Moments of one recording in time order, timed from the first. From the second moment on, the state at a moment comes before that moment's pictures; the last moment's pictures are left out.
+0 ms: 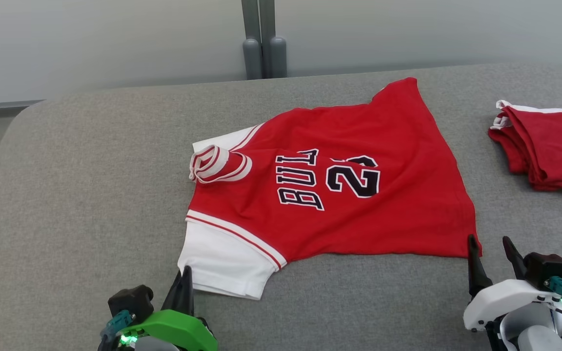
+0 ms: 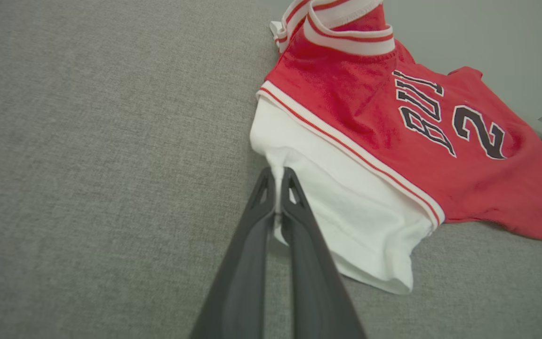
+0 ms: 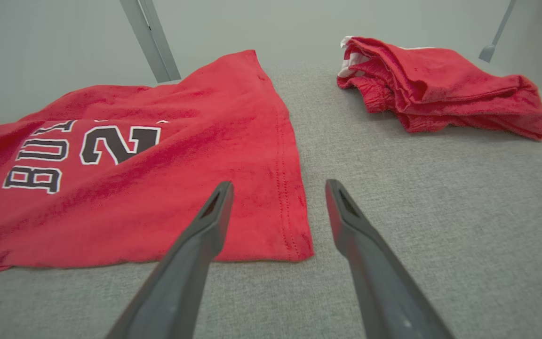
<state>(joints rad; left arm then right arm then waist) -0.10 0.05 -0.28 0.48 -0.55 0.03 -0.19 -0.10 -0.05 -0.14 0.42 0.13 0.13 -0.20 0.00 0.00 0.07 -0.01</state>
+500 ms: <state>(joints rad) -0.05 0.06 -0.29 0.30 -0.55 0.05 -0.16 -0.20 -0.05 -0.25 0.62 0.10 0.13 -0.06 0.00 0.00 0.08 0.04</state>
